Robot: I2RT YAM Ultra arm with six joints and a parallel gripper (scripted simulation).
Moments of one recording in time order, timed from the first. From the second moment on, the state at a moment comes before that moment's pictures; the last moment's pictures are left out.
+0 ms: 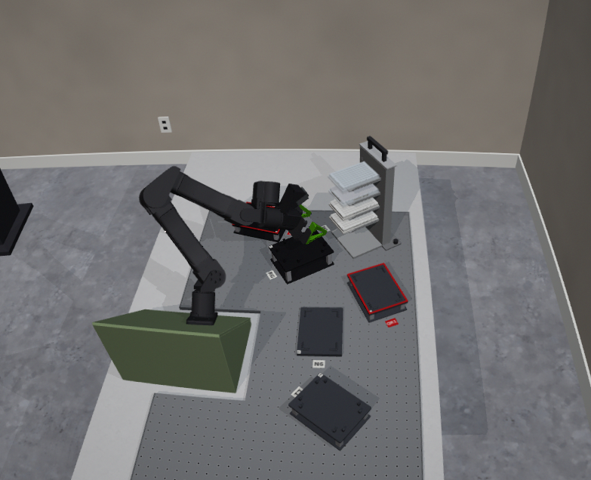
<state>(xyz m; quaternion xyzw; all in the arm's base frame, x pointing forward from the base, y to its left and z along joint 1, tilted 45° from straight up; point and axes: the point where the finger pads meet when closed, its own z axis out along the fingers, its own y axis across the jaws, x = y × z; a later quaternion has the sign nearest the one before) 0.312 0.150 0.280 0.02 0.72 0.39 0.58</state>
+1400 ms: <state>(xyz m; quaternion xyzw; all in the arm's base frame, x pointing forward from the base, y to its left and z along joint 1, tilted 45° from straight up) 0.285 0.158 0.247 0.02 0.72 0.39 0.57</state>
